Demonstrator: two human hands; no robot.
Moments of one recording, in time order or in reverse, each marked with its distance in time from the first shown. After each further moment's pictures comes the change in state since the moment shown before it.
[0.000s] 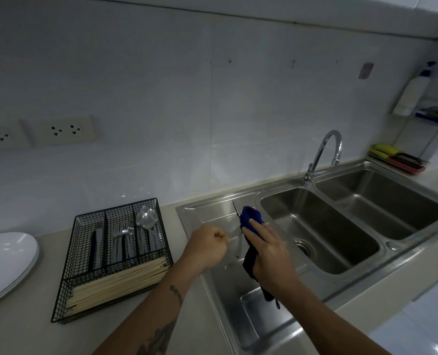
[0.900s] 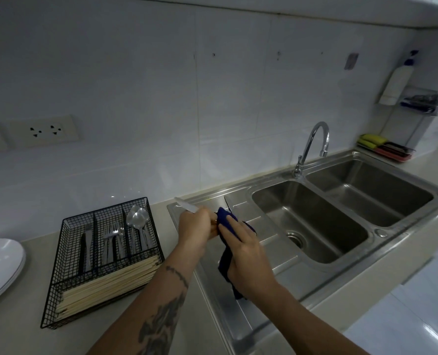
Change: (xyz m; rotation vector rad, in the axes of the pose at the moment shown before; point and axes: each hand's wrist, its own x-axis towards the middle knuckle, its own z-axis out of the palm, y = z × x) left_hand 0.022 0.024 0.004 -0.915 0.220 -0.322; right_hand -0.004 -0.039 0.003 0.081 -0.015 0.000
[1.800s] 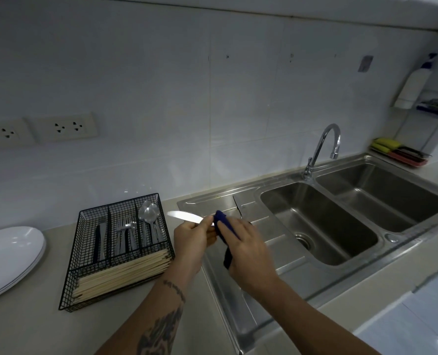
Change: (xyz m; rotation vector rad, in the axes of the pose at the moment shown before) left_hand -0.010 -0.029 -0.032 -0.086 0.054 0.096; right_hand 0.003 -0.014 0.000 -0.122 -0.048 -0.103
